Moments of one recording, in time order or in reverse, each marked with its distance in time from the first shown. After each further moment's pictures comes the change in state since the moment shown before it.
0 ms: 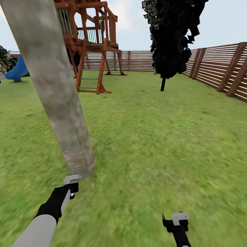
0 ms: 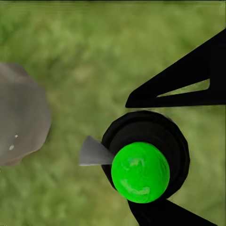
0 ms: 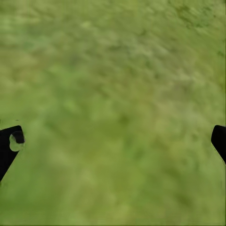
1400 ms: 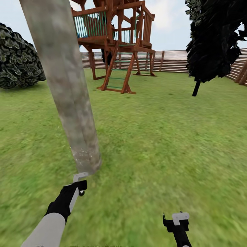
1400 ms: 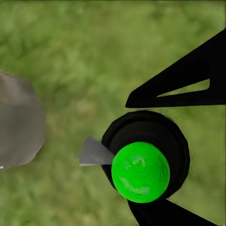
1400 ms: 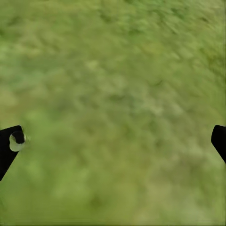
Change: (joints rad) left arm -0.009 -0.081 0.013 -0.015 -0.003 -0.017 -0.010; right arm 0.000 -0.003 0.000 -0.001 -0.001 0.000 -0.002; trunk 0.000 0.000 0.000
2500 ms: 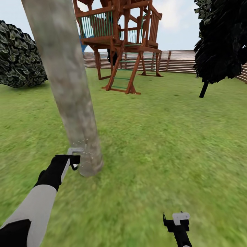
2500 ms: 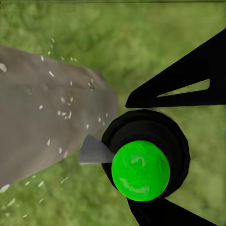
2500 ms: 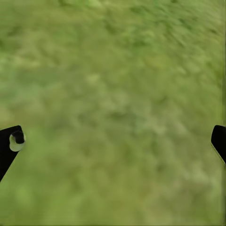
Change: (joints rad) left arm -0.207 0.134 -0.171 -0.120 -0.013 0.259 -0.113; right arm 0.000 -0.004 0.000 0.000 0.000 0.000 0.001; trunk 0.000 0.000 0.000
